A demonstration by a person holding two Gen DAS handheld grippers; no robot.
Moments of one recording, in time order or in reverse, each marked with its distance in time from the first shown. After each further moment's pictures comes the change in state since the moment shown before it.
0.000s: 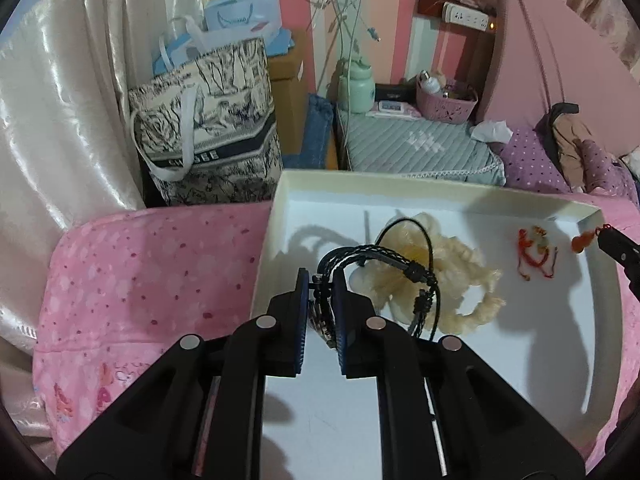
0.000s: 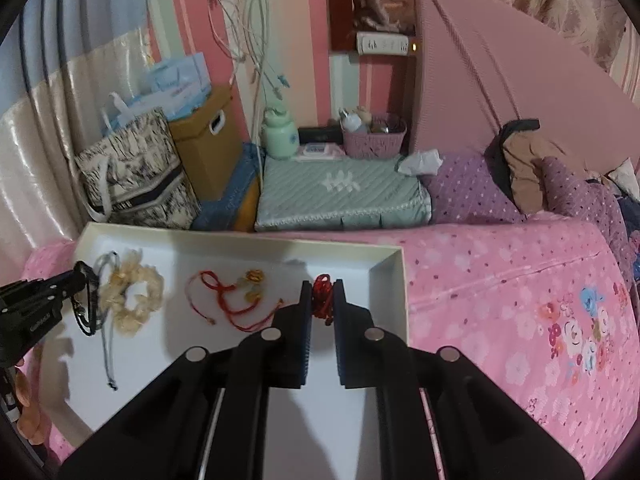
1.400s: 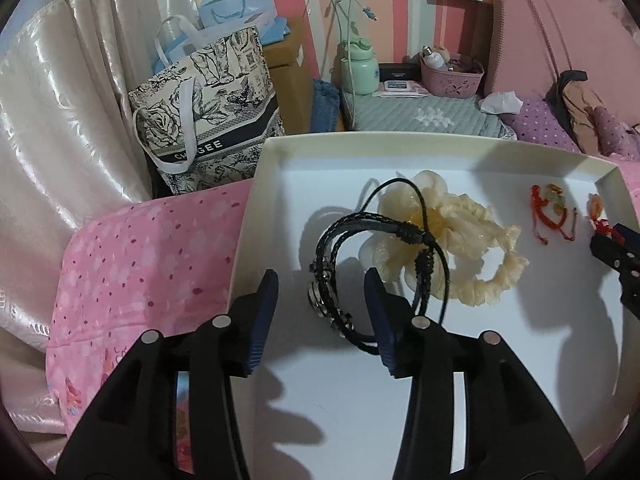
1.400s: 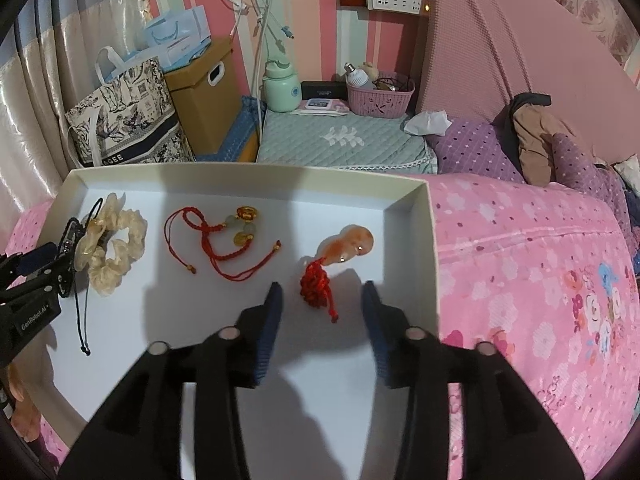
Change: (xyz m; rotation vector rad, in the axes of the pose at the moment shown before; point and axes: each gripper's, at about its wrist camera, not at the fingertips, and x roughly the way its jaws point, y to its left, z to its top) left arm 0.002 -0.016 -0.017 0.074 0.026 0.076; right arm 0.015 0.011 -0.020 -0.040 0.107 -0.021
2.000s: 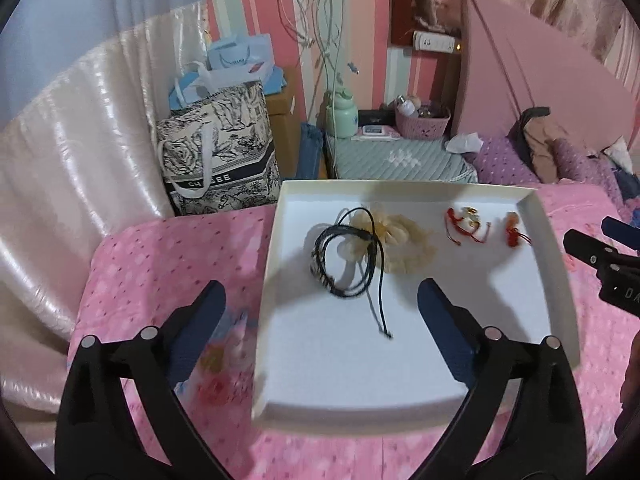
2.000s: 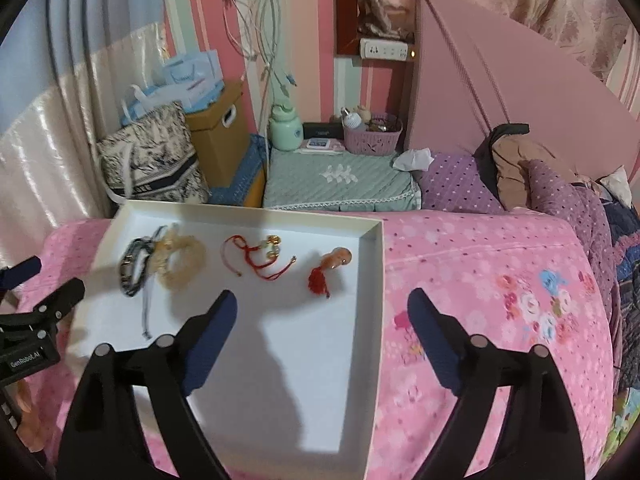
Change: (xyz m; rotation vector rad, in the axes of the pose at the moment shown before) left arm -0.116 0.018 -0.030 -0.028 -0.145 -0.070; right arm -0.115 -0.005 -0.014 0.009 -0.129 0.013
